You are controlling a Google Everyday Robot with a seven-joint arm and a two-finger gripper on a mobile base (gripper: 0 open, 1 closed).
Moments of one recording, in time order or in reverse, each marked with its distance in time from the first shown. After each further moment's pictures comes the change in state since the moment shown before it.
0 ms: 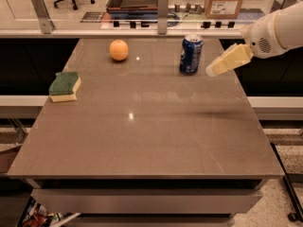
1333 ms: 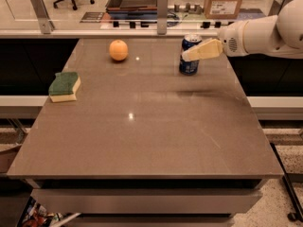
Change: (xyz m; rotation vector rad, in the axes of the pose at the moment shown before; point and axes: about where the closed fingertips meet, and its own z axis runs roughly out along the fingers) arm -0.039 -0.027 0.087 -0.046 -0.248 0.166
